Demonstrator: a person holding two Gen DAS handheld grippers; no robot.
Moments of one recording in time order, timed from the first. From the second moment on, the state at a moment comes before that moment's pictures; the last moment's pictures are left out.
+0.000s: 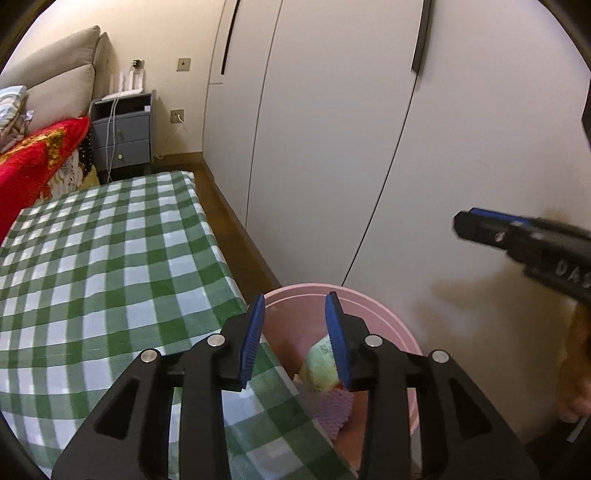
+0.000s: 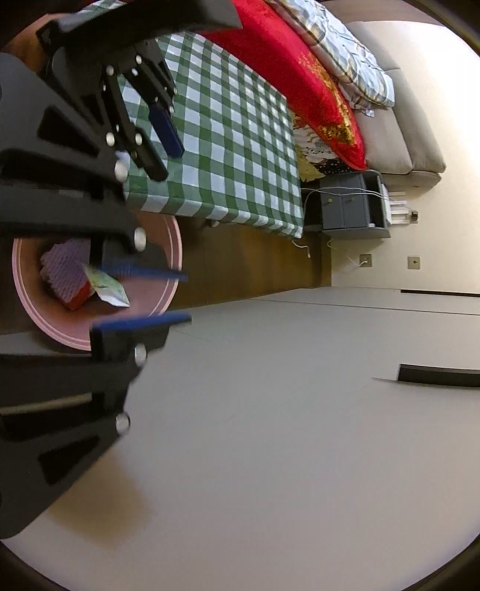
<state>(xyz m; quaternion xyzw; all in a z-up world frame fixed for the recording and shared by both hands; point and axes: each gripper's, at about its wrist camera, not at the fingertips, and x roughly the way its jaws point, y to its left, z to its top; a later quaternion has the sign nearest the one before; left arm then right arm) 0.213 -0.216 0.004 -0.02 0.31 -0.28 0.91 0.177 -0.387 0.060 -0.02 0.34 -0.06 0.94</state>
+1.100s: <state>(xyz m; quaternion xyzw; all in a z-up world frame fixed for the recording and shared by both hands) -0.002 -0.020 0.047 -0.06 0.28 -0.07 0.96 -0.029 -0.267 0.066 0.01 0.27 -0.09 0.96</state>
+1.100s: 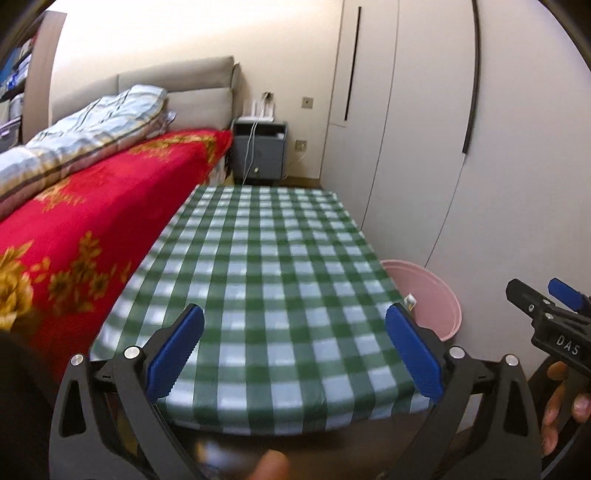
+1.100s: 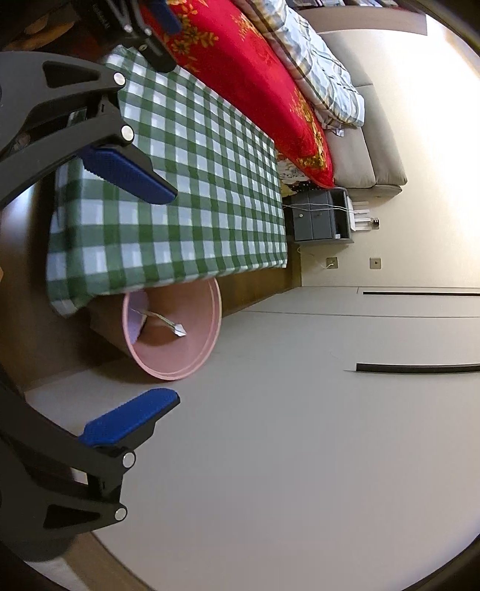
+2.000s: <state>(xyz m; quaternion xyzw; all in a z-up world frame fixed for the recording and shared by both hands) -0.031 0.003 0.030 -0.04 0.29 -0.02 0.96 -0.043 -0.214 0.040 -0.03 0.29 -0.06 0.96</state>
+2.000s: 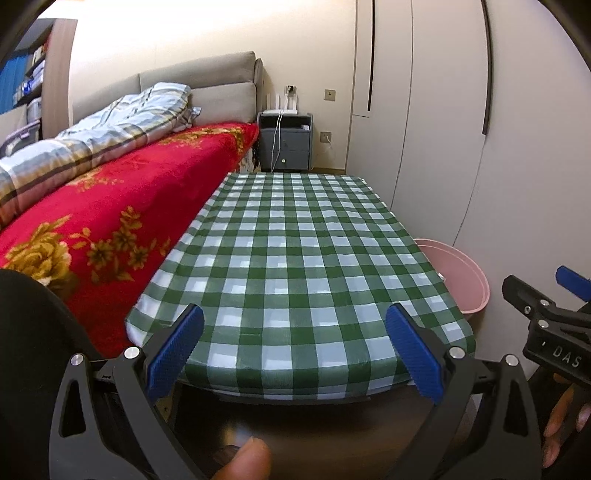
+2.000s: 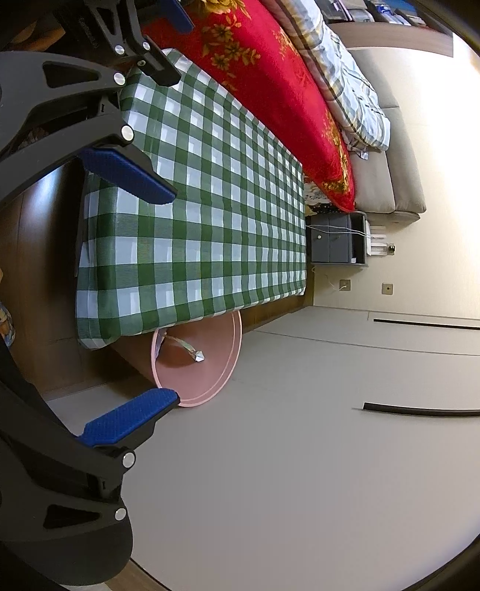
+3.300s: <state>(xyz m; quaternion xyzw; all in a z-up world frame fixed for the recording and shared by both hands) -0.028 0.004 0.026 -0.05 0.30 -0.03 0.95 -0.042 -0.214 0.037 -0.03 0.29 -0.06 0.95</state>
